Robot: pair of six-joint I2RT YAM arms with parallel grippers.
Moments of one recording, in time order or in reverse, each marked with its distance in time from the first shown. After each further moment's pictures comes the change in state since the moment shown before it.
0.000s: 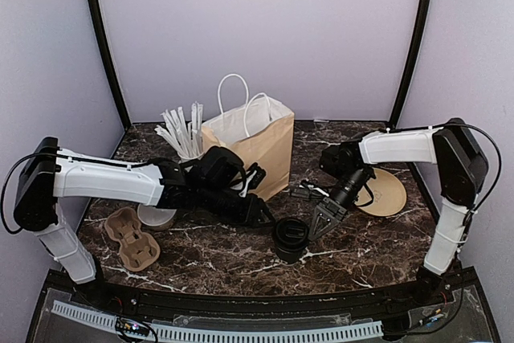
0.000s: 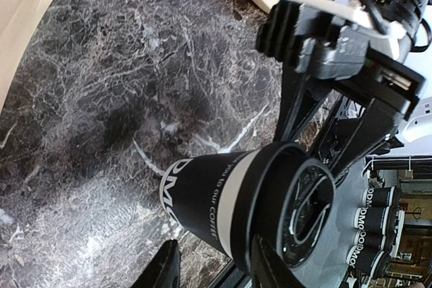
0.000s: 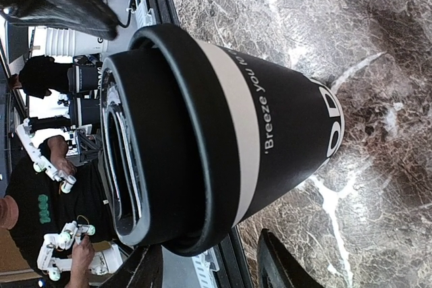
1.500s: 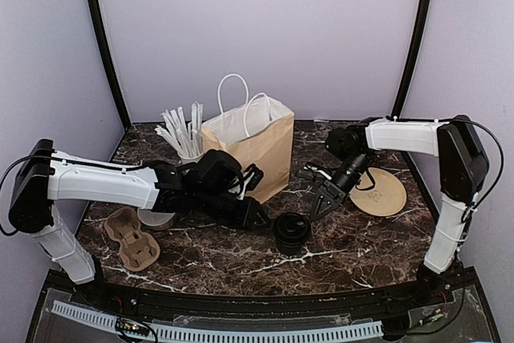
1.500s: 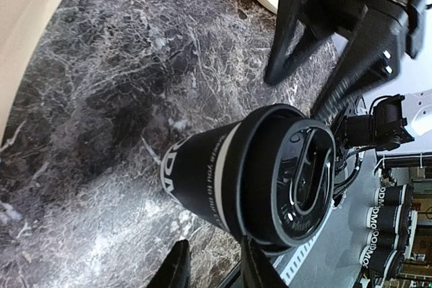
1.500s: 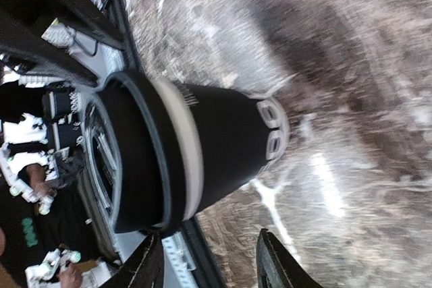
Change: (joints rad) left arm -0.016 -0.017 -0.031 0.010 -0.054 0.025; right arm -0.069 0.016 0.114 -0.016 0.115 0.061
